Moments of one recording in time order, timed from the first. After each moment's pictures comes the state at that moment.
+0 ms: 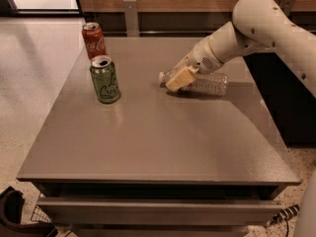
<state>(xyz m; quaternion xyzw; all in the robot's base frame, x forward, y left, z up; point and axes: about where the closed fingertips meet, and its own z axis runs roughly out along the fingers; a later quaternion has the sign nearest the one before) 0.653 -0.063 0.832 -0.55 0.74 0.23 0.30</state>
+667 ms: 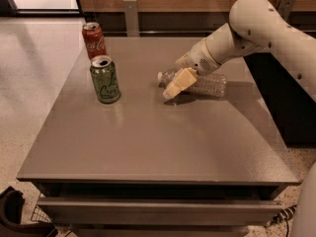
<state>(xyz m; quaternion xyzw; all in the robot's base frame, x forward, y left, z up) 0.653 -0.060 0.830 -0.55 0.74 0.23 0.30</state>
